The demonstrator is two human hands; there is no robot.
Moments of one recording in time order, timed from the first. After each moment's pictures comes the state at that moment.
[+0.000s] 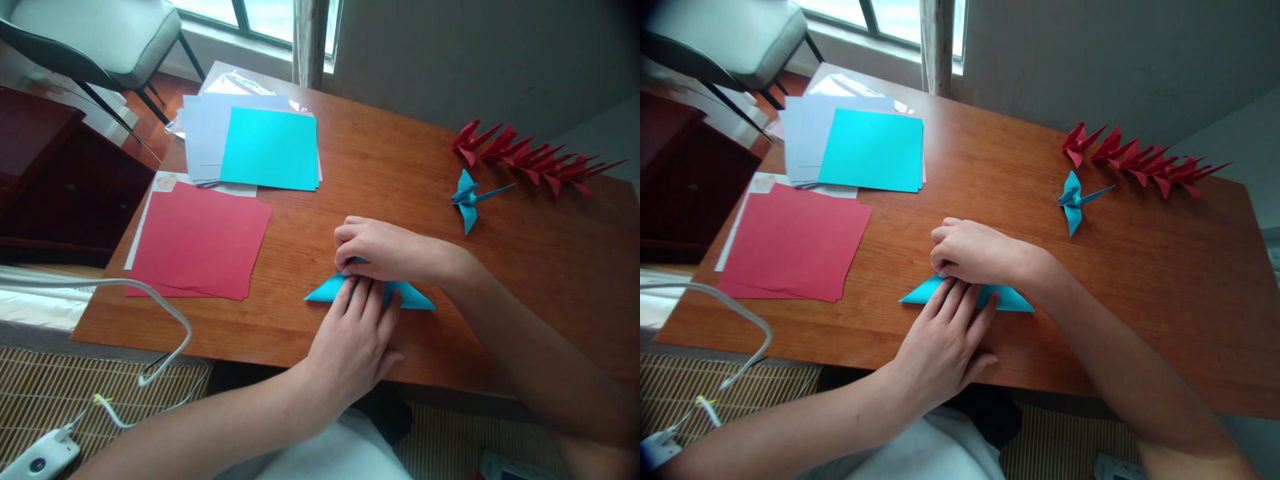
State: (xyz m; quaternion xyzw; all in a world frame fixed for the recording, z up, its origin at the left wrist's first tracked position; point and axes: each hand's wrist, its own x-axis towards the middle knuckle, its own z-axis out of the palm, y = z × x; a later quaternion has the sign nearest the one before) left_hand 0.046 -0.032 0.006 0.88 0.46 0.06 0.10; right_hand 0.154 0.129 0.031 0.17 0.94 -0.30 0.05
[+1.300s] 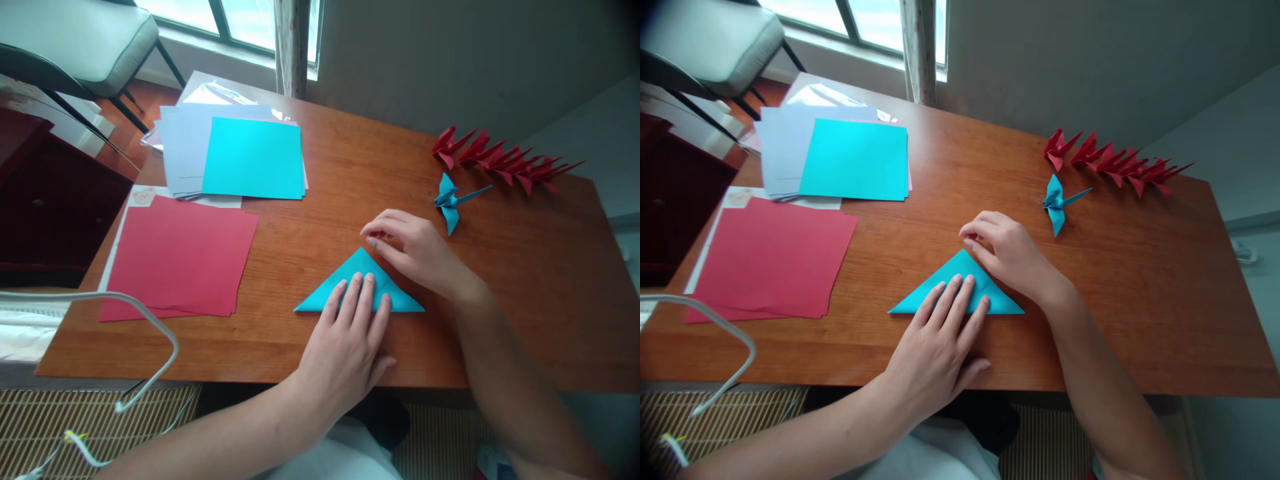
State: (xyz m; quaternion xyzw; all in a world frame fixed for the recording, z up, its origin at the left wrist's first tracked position) left_hand 0.042 -0.033 0.001 0.88 0.45 0.08 0.10; right_hand 0.206 0.109 0.028 0.40 0.86 -0.26 -0.18
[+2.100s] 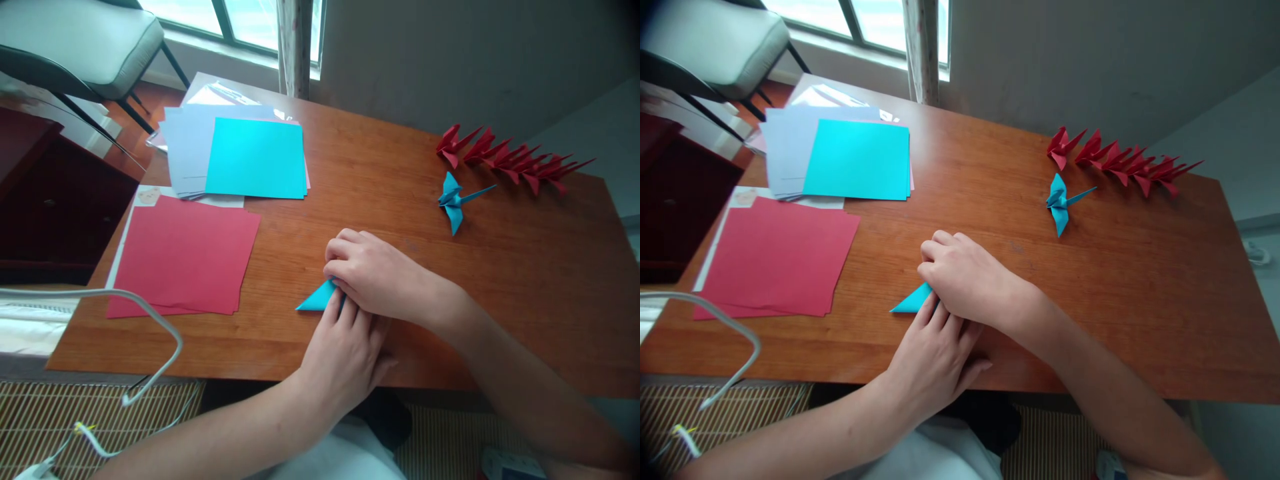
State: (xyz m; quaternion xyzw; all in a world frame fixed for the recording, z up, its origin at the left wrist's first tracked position) left_hand 0.045 -0.033 -0.001 0.88 0.45 0.07 0.11; right_hand 0.151 0.091 0.043 0.26 0.95 -0.18 0.04
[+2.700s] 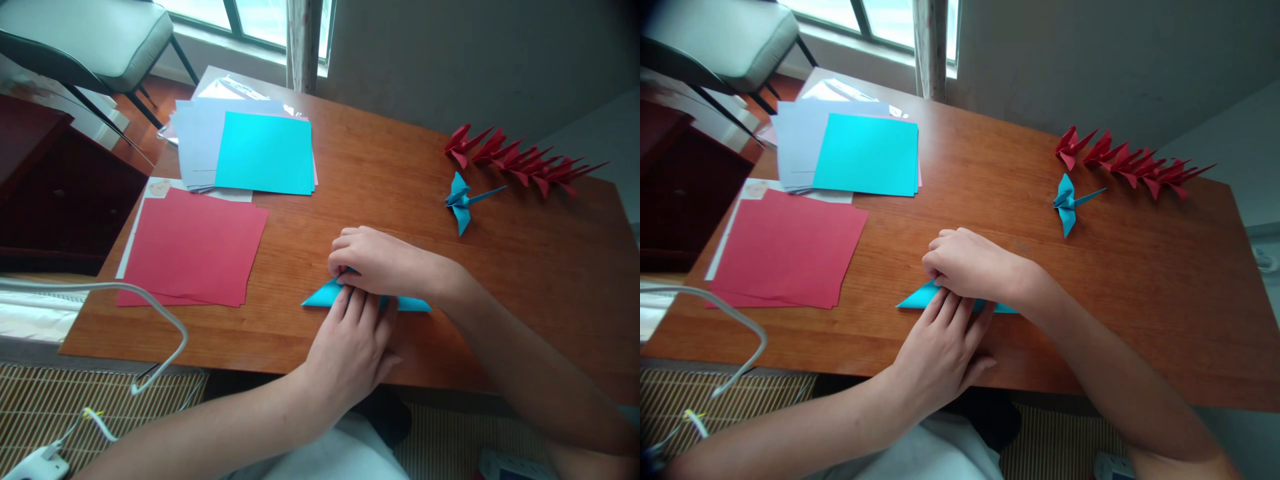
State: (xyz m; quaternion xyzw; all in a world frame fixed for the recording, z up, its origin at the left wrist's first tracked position) left_hand 0.046 -0.033 0.003 0.88 0.46 0.07 0.09; right_hand 0.147 0.115 0.036 0.22 0.93 -0.27 0.09
